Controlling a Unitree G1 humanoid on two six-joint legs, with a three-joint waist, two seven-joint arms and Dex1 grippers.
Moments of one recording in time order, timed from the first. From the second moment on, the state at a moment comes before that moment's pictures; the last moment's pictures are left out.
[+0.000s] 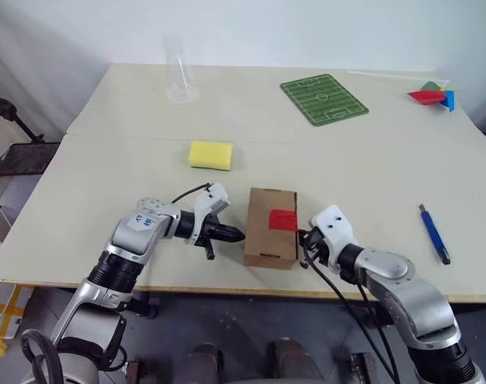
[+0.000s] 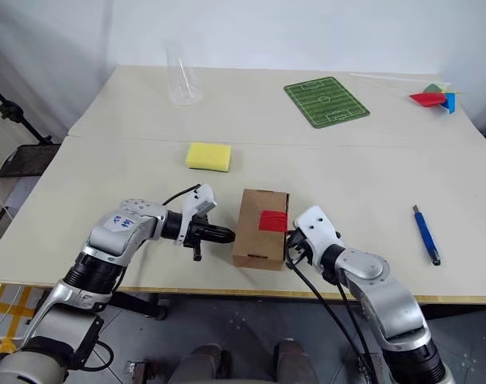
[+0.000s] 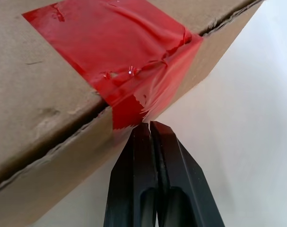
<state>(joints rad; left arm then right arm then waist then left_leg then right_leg) -0.67 0.49 -0.25 0.09 -0.24 0.85 -1.06 -0.17 -0.49 0.11 -0.53 0.23 0.86 0.49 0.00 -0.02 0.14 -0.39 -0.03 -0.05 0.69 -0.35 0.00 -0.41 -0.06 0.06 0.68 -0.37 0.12</state>
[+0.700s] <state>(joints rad) -0.92 0.37 -0.25 0.30 -0.30 0.64 -1.21 -0.39 -0.35 -0.27 -0.61 0.65 1.37 0.39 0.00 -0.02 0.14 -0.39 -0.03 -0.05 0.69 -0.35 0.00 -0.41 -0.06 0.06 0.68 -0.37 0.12</state>
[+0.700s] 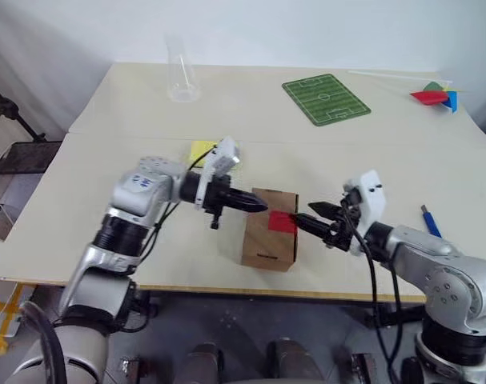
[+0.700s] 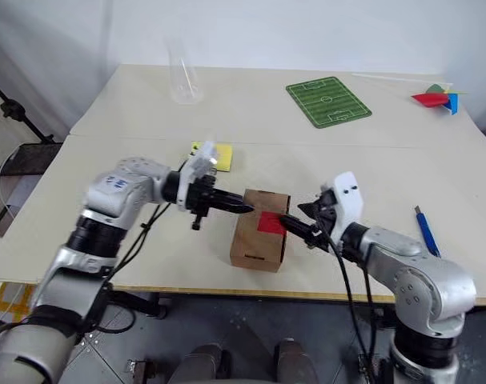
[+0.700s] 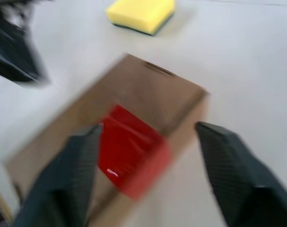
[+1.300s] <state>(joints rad) -0.90 0.33 -0.30 0.40 -0.17 0.46 -1.13 -0.36 -0.42 -0.23 -0.49 0.59 1.27 0.34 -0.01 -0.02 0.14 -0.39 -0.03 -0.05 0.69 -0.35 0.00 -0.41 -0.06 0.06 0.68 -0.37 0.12</state>
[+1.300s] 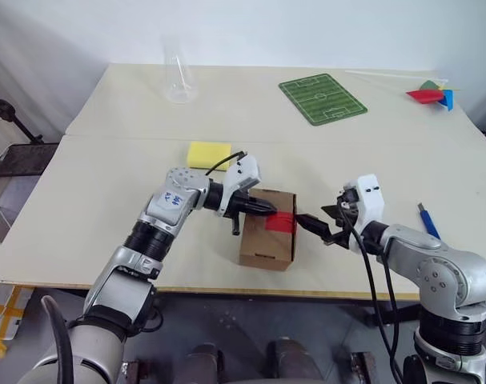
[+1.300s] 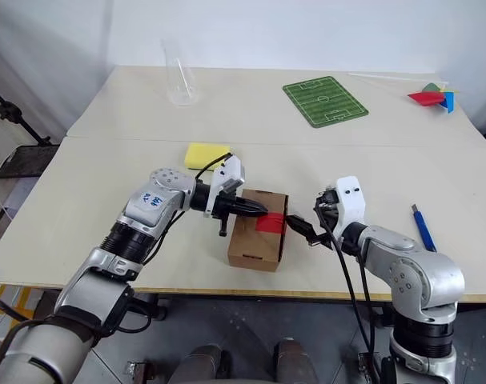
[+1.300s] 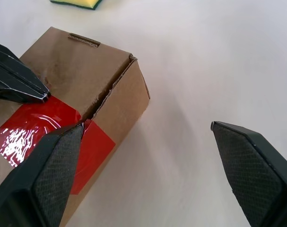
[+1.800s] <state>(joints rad) -0.89 0.33 -0.30 0.37 -0.16 0.46 -1.12 -0.52 -0.68 0.09 -0.49 0.43 1.36 0.29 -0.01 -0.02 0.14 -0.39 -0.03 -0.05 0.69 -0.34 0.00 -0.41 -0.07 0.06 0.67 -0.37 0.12</state>
